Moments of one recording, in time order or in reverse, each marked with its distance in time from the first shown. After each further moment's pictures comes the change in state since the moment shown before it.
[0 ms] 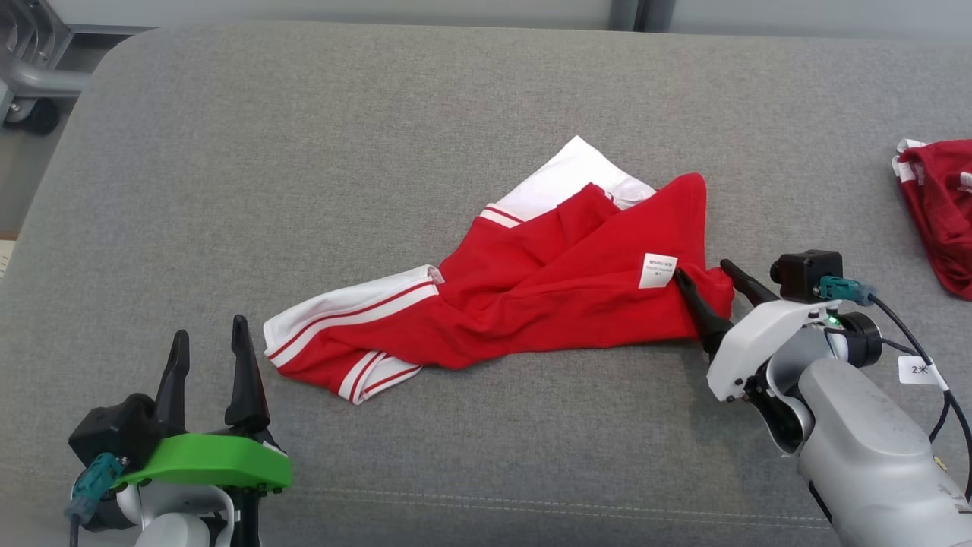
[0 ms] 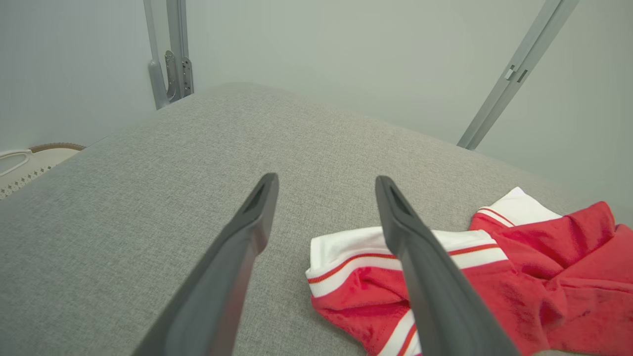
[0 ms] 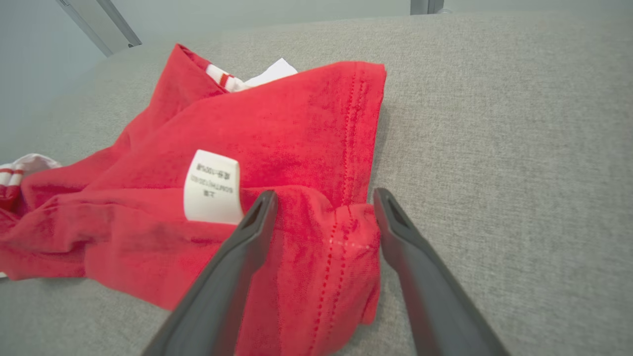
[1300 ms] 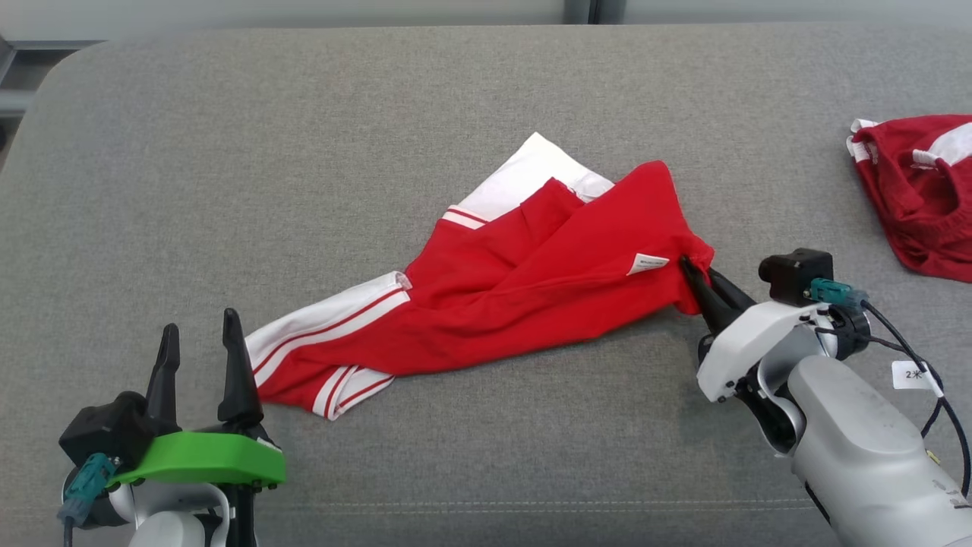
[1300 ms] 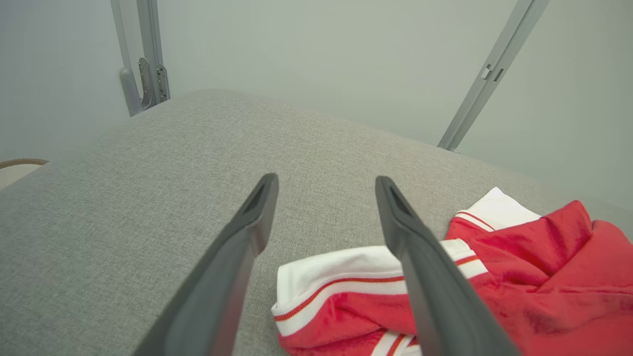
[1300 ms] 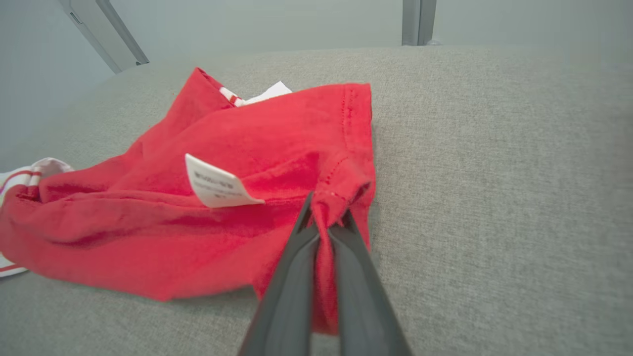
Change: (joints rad) left arm 0.002 -0.015 0.034 -0.022 0.035 -0.009 0.000; right arm -0.010 -0.012 0.087 -0.016 0.015 0.001 -0.083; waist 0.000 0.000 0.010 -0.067
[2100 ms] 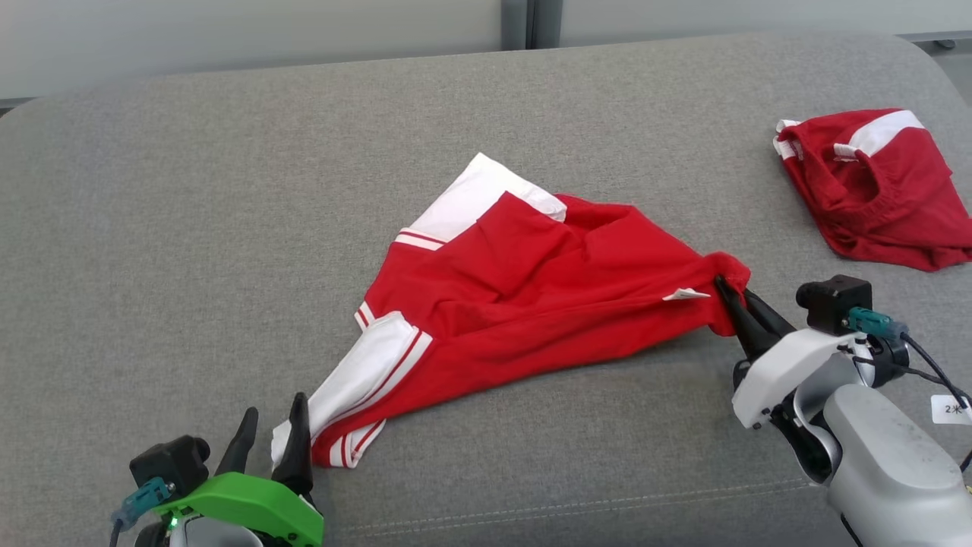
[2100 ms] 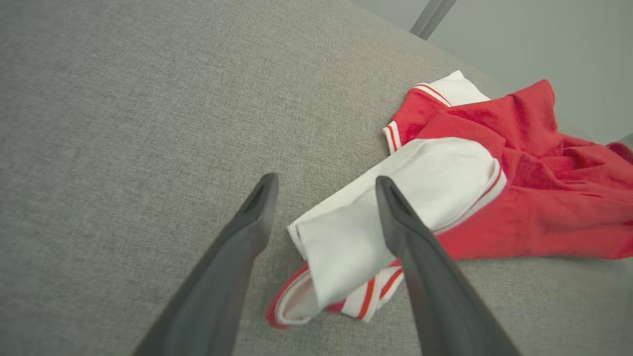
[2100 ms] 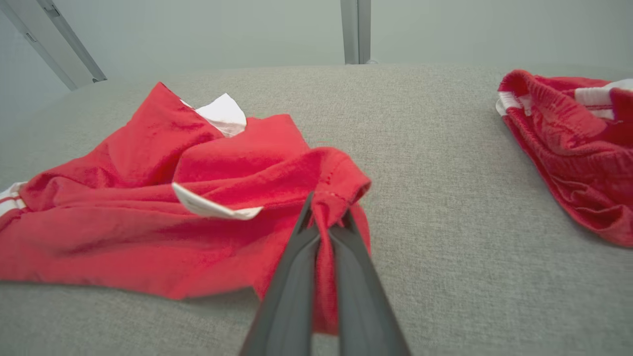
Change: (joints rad) left arm 0.054 -0.010 -0.085 0.151 -0.142 -0.064 0.135; right arm 0.095 -0.066 -0.054 -0.102 -0.021 -0.003 -0.016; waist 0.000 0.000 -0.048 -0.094
